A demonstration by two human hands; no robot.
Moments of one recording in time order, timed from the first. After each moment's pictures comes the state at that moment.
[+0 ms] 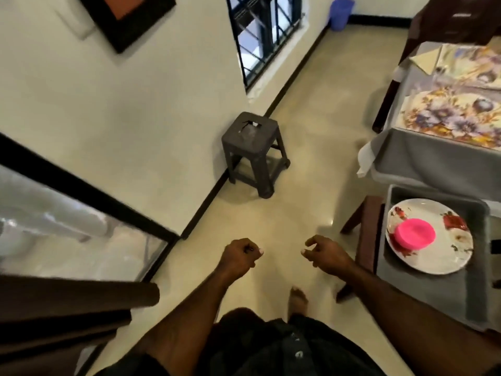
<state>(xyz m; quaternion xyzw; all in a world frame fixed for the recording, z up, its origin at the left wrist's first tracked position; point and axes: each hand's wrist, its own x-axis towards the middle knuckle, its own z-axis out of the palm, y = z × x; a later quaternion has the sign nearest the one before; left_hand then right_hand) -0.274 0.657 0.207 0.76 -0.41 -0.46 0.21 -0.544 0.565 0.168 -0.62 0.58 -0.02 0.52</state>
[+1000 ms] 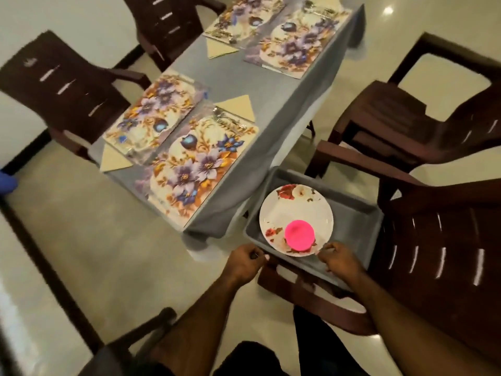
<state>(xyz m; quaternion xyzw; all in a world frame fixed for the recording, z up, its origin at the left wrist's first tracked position) -0.644 0.205 0.126 0.35 -0.81 -0.42 -0.22 -0.757 0.469 0.058 0.13 0.79 -0.44 0.40</state>
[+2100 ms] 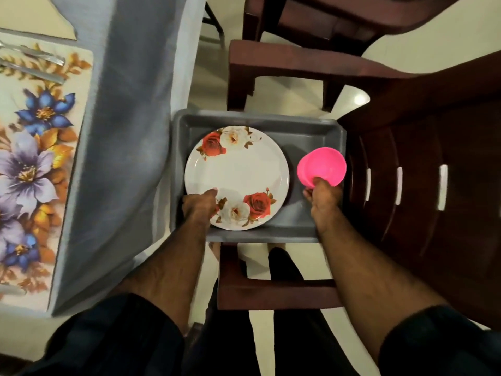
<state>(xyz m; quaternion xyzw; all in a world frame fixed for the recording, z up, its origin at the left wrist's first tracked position) -0.825 0.190 -0.113 0.61 -0.66 -0.37 -0.21 -0.840 0.472 -0.129 0.63 0.51 -0.59 0.03</state>
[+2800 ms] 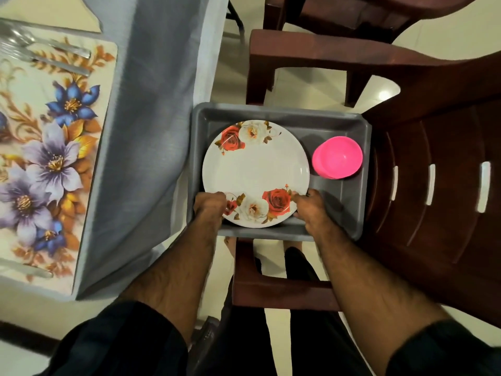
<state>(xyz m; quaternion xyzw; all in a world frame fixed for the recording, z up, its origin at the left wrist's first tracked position) -0.814 0.166 -0.124 0.61 -0.65 -0.38 -0.24 -0.797 0.415 -0.160 0.46 0.63 -0.56 0.28</state>
